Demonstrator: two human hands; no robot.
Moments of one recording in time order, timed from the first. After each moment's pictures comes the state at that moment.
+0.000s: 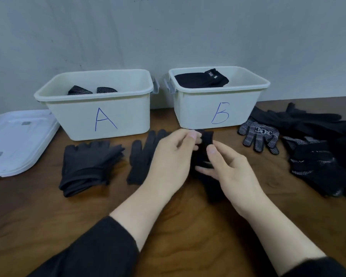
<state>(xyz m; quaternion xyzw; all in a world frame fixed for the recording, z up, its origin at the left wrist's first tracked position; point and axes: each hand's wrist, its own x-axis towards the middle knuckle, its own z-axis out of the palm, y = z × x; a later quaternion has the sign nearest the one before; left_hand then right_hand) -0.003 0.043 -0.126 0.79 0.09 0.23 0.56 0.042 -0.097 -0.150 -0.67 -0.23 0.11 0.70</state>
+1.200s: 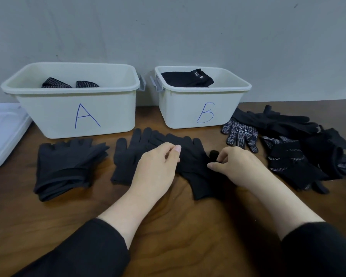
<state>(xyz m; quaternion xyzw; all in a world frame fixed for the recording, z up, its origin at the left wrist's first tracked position) 0.007 0.059 -0.167 0.87 0.11 0.19 0.45 0.102 -0.136 -0.145 -0.98 -0.11 0.05 0.13</state>
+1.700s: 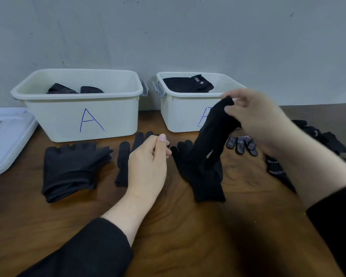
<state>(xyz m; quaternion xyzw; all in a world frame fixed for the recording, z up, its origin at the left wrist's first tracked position) -0.004 0.061 -0.154 0.78 0.15 0.34 0.51 0.101 -0.119 -0.040 -0.84 -0.19 -0.01 0.50</state>
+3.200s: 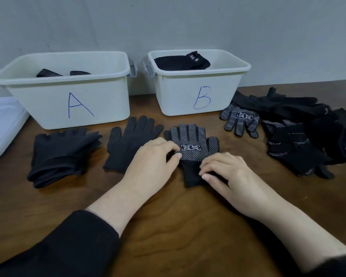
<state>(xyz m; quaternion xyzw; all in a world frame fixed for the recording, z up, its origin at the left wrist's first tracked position) 0.000 0.048 -0.174 0.95 0.04 0.17 0.26 0.052 -0.177 -0.180 -0.85 -0.45 -0.04 0.26</state>
